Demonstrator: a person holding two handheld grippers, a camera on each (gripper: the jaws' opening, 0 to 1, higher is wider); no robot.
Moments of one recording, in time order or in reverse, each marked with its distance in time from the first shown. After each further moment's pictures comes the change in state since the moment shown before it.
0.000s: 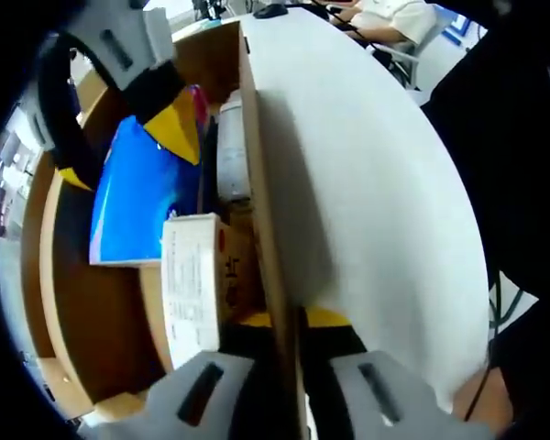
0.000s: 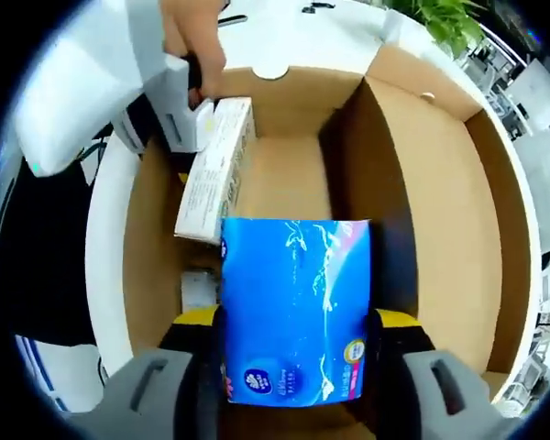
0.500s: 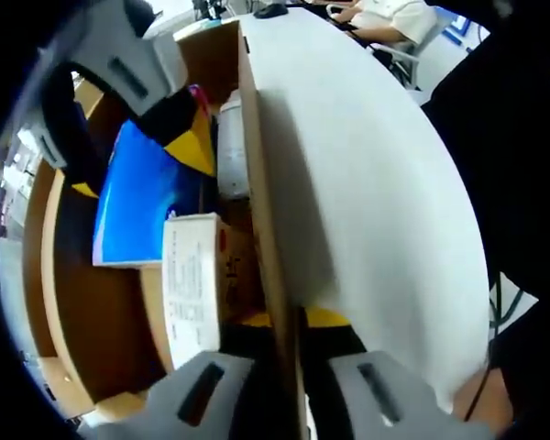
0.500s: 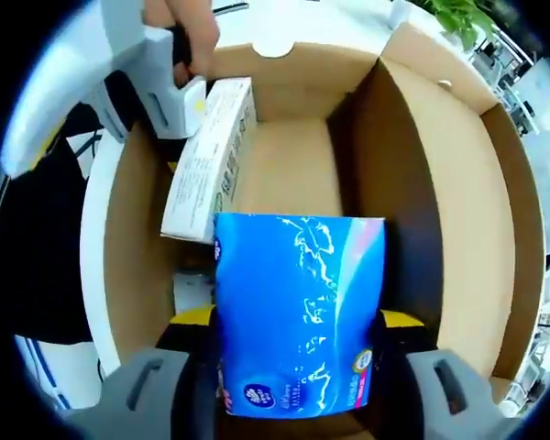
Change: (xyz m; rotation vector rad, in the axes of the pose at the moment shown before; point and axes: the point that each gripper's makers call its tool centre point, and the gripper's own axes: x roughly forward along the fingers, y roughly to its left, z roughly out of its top) left arm 0.000 -0.003 0.000 -0.002 0.003 0.004; right arm 0.013 0.004 -0.003 -0.009 0.050 0.009
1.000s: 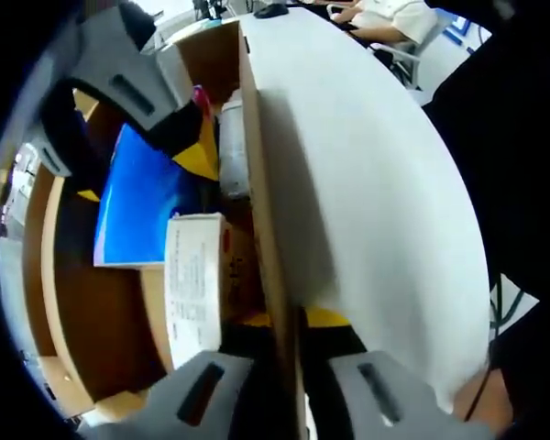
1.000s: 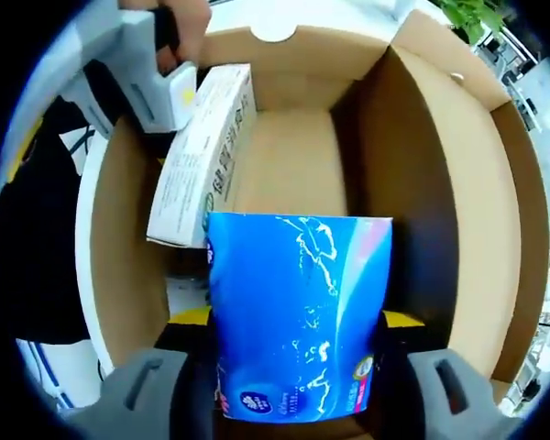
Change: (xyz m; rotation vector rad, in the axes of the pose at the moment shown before) left arm 0.001 -0.002 0.000 -0.001 0.001 0.004; right arm 0.008 -0.007 0.001 -0.007 0.047 -0.006
